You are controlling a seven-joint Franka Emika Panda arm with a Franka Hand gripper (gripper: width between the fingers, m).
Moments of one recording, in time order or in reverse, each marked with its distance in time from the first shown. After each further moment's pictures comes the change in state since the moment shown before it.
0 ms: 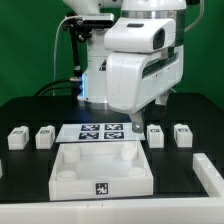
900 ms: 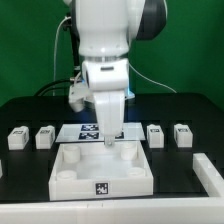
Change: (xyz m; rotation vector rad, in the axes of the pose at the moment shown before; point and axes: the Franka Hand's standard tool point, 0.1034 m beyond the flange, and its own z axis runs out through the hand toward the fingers) arm -0.123 -0.069 0.094 0.056 0.022 -0.594
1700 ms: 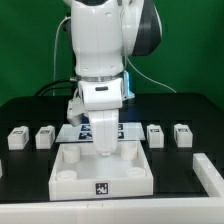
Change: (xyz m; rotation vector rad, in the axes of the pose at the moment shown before) arm -0.001 -0.003 0.013 0.004 0.006 0.014
